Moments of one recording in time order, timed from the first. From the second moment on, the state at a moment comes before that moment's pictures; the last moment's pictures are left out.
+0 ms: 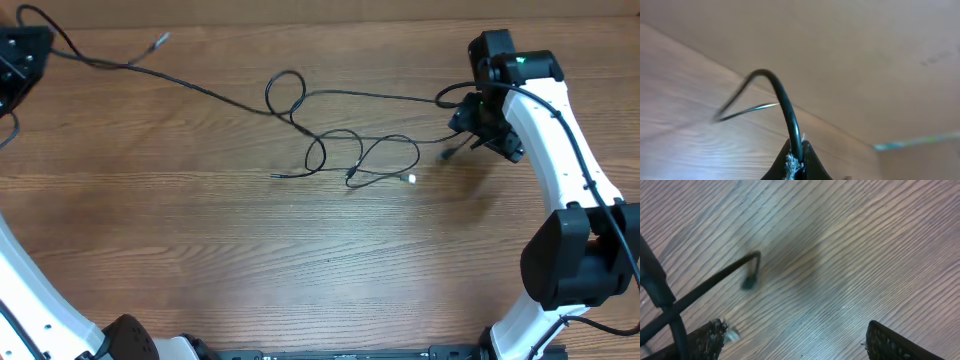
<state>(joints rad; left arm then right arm) 0.61 1.57 2.08 -1.05 0.78 -0.41 0.06 1.90 1.71 -1.29 0.26 0.73</state>
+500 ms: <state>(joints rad) 0.64 1.57 2.08 -1.16 0.68 -0.43 -0.19 1.90 1.71 -1.25 0.02 0.63</state>
